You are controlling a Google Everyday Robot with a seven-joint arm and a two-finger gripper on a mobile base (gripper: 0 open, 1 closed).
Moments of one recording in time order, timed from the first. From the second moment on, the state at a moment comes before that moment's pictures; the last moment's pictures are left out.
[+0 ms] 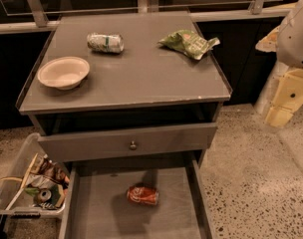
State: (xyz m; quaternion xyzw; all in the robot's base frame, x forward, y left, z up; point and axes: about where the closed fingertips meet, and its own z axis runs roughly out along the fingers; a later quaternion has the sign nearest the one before) arm 0.438 -0.217 0.976 -0.60 0.78 -0.03 0.16
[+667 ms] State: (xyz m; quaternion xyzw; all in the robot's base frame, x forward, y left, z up) arm 0.433 -0.203 0.960 -0.60 0.78 -0.02 0.17
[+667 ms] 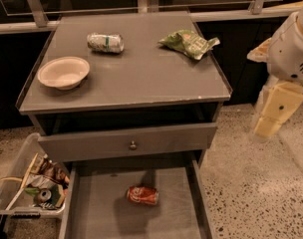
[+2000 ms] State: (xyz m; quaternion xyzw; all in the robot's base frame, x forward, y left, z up) arm 0.424 -0.133 0.865 -0.61 0.75 0.06 0.25
